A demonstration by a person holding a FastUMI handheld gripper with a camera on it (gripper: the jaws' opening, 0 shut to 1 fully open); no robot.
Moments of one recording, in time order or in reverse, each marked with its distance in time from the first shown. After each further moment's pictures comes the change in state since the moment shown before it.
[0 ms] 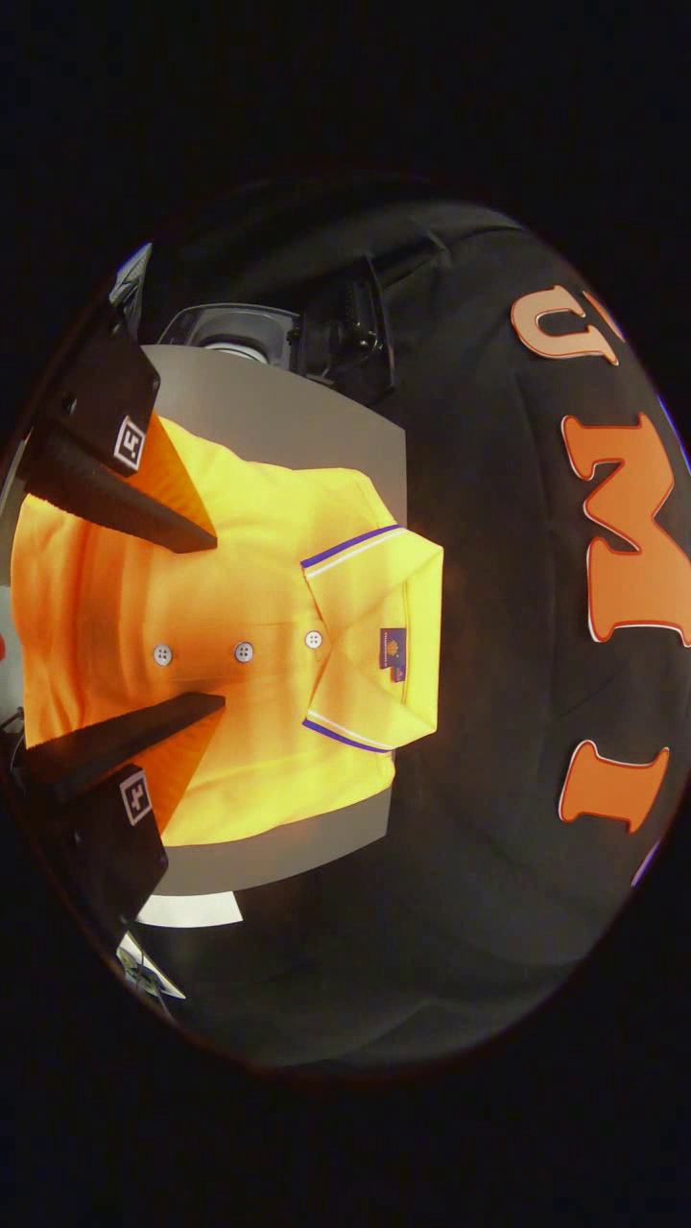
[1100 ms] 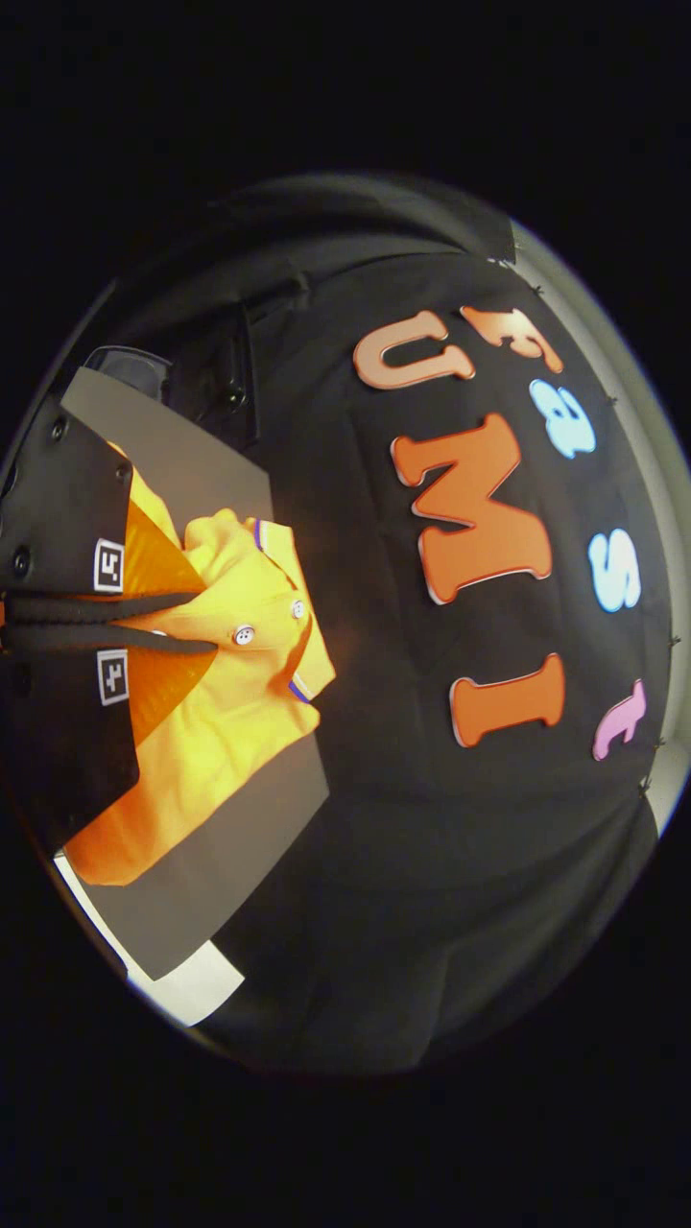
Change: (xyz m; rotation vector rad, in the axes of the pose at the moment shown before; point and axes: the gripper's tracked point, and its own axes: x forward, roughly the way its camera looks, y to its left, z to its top) arm -0.041 -0.006 0.024 0.212 -0.725 0.128
